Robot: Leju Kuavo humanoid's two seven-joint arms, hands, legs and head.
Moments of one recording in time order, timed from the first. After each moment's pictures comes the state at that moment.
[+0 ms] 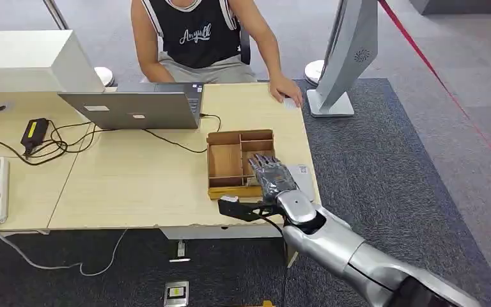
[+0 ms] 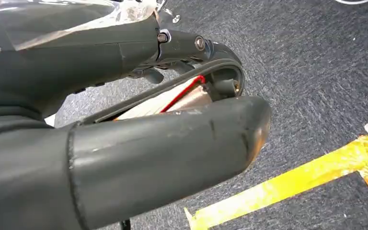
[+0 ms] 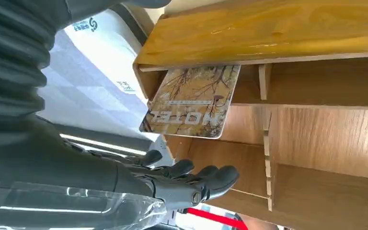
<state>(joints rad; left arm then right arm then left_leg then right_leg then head) -0.12 0.02 -1.20 -0.30 0.28 0.65 0.24 -0.68 -0.17 1.02 -1.00 0.83 -0.08 0.51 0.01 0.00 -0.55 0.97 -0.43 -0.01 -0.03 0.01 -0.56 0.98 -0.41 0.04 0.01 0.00</state>
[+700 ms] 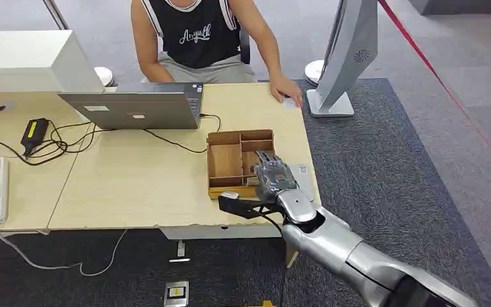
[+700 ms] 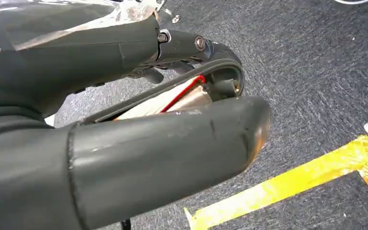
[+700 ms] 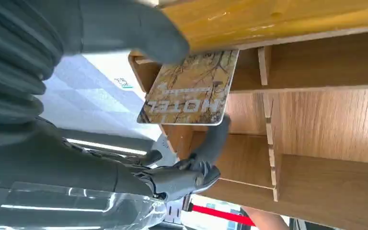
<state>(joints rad) -0.12 0.02 -1.20 -0.30 0.28 0.65 0.24 -0.68 -0.15 1.01 -0.96 0.83 -0.13 0.49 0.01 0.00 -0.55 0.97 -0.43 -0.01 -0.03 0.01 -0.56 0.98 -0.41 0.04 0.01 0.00</state>
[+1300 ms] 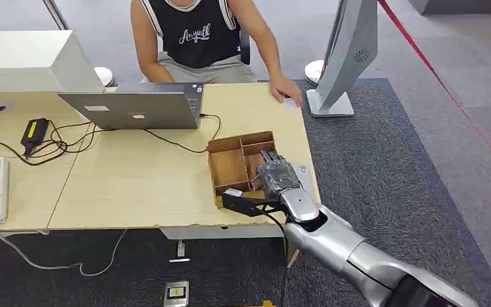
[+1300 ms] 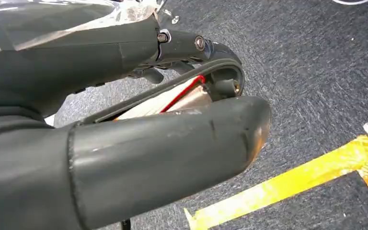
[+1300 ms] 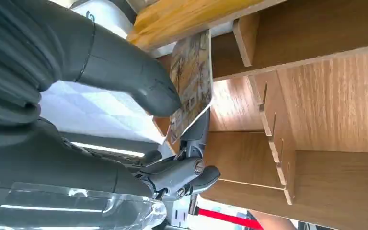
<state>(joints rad) -0.12 0.02 -1.20 -0.30 0.27 0.65 0.24 -0.68 -0.16 0.99 -0.94 0.82 -0.14 0.49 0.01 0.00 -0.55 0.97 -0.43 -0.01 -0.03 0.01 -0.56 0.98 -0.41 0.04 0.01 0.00</state>
